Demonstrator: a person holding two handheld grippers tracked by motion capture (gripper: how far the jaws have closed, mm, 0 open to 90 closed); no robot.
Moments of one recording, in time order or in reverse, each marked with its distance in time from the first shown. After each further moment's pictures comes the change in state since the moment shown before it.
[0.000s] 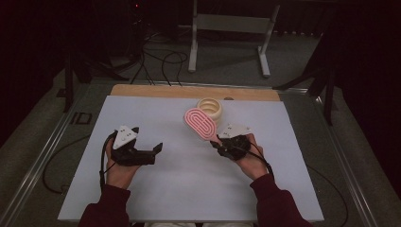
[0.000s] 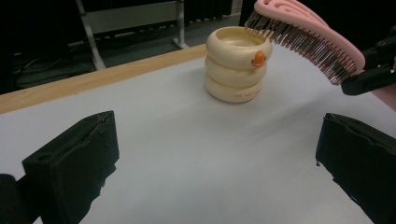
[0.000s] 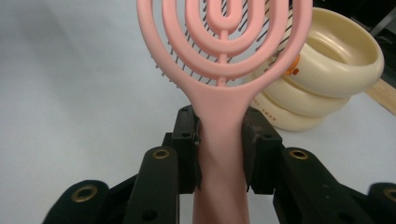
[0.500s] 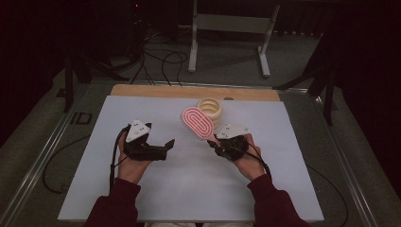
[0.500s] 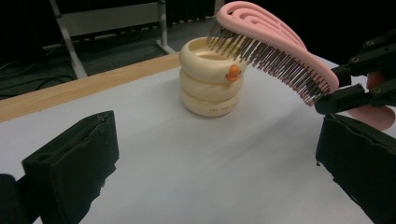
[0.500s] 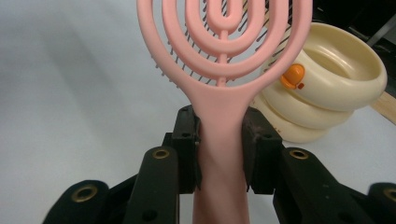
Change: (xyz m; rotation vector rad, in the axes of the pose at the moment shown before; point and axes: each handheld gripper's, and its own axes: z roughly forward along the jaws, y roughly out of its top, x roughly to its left) left arm -0.017 0.019 0.024 0.002 -0.066 0.008; right arm 0.006 0.005 0.001 -0.034 -0.002 -0.003
